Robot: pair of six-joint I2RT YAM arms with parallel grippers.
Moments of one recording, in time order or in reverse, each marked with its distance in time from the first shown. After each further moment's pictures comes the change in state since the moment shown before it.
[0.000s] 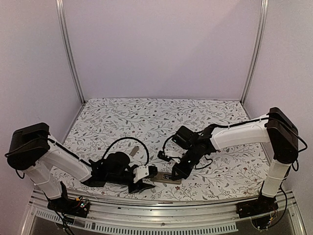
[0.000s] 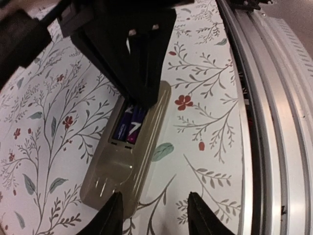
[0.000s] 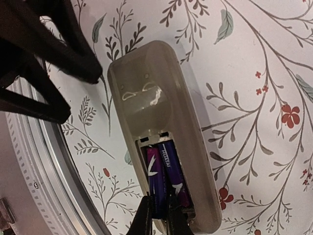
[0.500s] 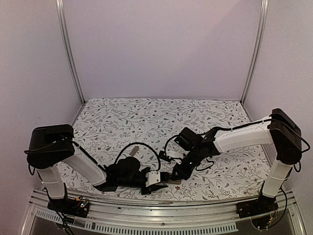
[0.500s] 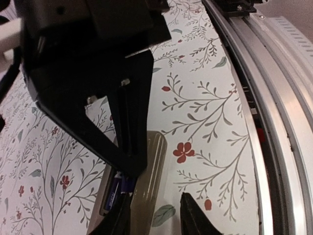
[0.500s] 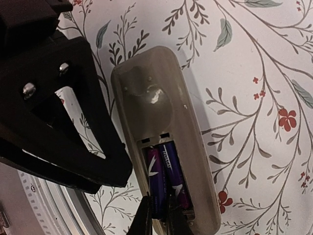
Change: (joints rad) left arm -0.081 0.226 0.097 0.290 -0.022 0.128; right arm 0.002 -0.037 -0.075 0.106 0.005 0.009
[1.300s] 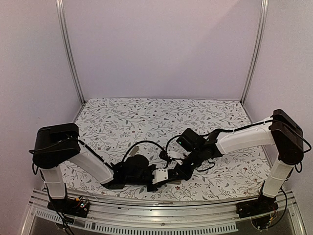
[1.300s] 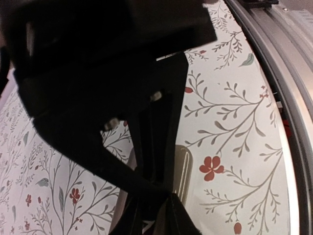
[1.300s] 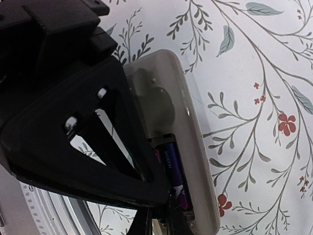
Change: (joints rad) left arm -0.002 0.067 0.111 -0.075 -0.084 0.043; right arm 0.001 -0.023 -0.053 0.079 -0.015 -0.021
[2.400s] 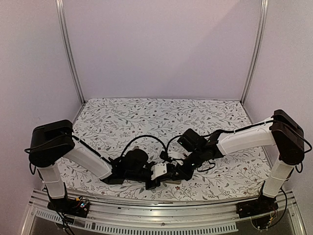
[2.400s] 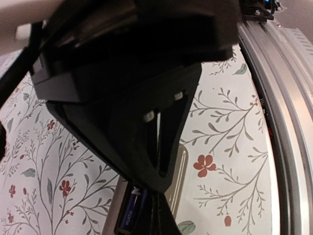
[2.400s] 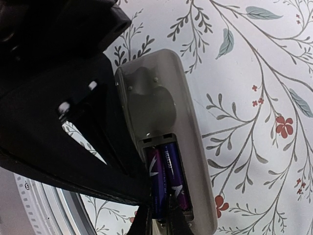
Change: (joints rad) left arm 0.055 -0.050 0.031 -0.139 0.112 -0.113; right arm -0.003 -0.011 -0.026 0.036 0.004 -0.021
